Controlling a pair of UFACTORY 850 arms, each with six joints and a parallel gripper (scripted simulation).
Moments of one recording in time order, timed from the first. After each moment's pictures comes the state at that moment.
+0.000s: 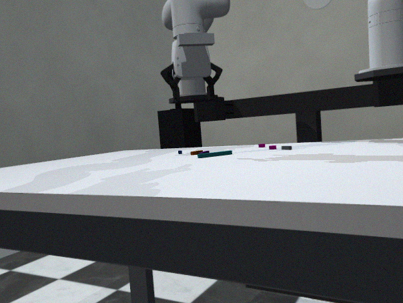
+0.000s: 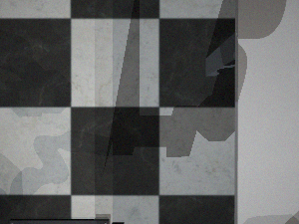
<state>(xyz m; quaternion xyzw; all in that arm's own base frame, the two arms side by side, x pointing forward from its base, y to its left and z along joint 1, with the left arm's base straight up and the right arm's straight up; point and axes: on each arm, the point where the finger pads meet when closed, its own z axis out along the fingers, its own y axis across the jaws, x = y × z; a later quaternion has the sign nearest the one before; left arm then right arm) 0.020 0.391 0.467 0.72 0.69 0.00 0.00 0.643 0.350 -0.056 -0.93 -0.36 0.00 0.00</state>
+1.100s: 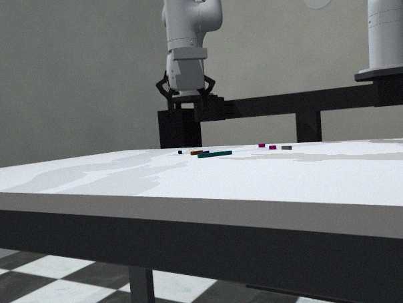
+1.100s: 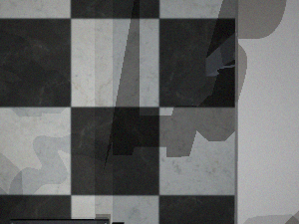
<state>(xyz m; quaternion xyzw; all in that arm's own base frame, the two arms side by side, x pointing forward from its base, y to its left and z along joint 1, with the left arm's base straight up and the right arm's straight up) 0.020 0.391 0.467 0.72 0.69 0.00 0.00 0.616 0.314 -0.082 -0.93 -0.37 0.00 0.00</state>
